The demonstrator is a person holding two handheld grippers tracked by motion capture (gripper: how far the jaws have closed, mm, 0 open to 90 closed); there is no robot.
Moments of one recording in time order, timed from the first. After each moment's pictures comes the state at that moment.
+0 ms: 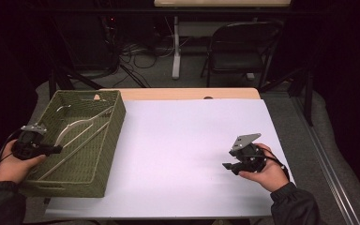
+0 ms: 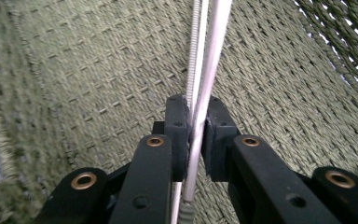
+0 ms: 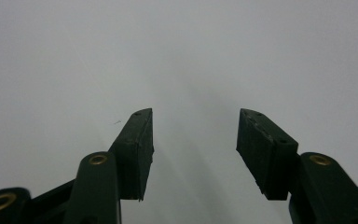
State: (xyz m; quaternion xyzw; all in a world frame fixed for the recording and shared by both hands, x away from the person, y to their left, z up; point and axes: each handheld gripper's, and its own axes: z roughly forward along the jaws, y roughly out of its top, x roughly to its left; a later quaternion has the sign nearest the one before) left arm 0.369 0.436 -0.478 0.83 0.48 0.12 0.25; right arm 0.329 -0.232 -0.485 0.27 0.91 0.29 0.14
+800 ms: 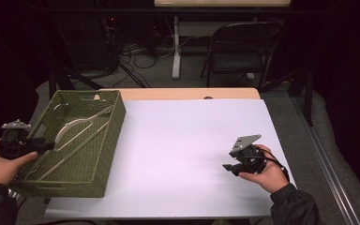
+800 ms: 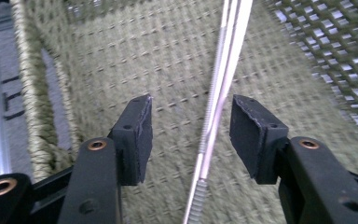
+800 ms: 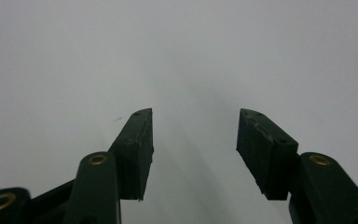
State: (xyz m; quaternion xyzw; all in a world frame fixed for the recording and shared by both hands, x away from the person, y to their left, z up) left arm 0.355 0.450 -0.452 0.79 0.51 0.16 0.29; right arm 0.328 -0.233 -0.489 0.27 0.91 0.29 0.14
